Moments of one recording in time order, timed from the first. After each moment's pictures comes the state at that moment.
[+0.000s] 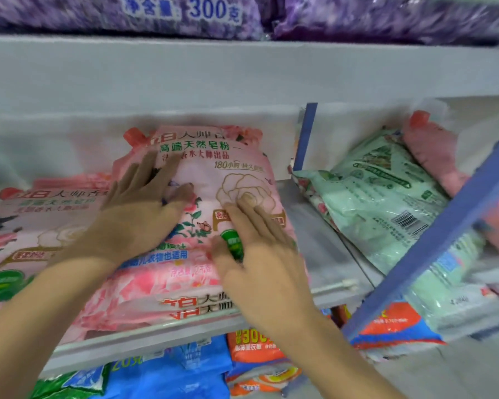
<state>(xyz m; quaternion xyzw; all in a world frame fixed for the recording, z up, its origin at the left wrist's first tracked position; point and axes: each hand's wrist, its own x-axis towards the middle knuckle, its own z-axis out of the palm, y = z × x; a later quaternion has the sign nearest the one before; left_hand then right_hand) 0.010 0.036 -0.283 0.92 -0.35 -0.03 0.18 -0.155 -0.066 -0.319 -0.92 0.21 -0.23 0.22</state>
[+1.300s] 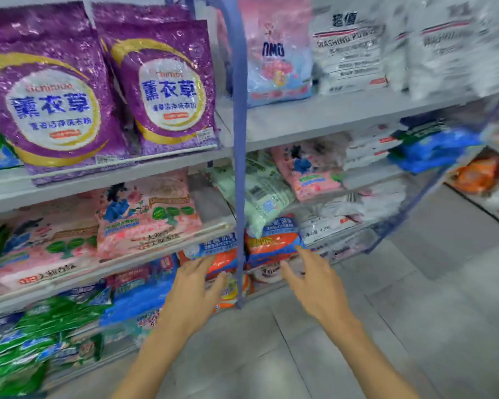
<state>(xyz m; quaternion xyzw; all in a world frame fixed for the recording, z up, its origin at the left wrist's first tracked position) -0.328 0.075 -0.212 0.87 -0.40 -0.17 0.24 -0.515 -0.088 -0.202 -0.83 0.47 -0.10 0.28</state>
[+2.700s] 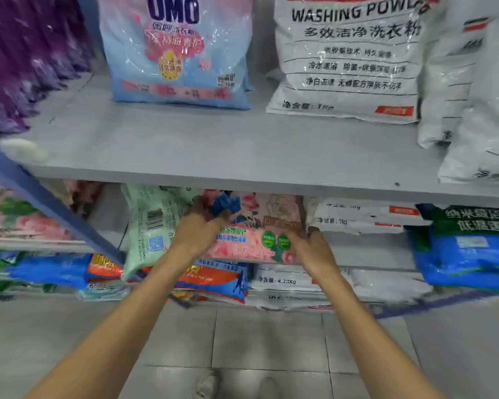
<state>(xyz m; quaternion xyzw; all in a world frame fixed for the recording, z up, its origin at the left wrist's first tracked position) -0.358 -0.382 -0.223 0.89 -0.09 -0.22 0.40 -0.492 -0.570 -0.229 -0.76 0.41 0.03 0.51</state>
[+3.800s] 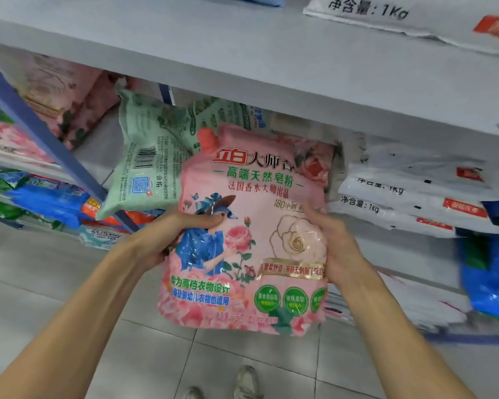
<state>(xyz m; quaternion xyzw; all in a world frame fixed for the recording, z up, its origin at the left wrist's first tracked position) -0.414 -0.355 -0.286 0.65 0.07 -0.40 0.64 -0.490 -0.612 -0.301 -0.44 0.28 0.10 0.85</state>
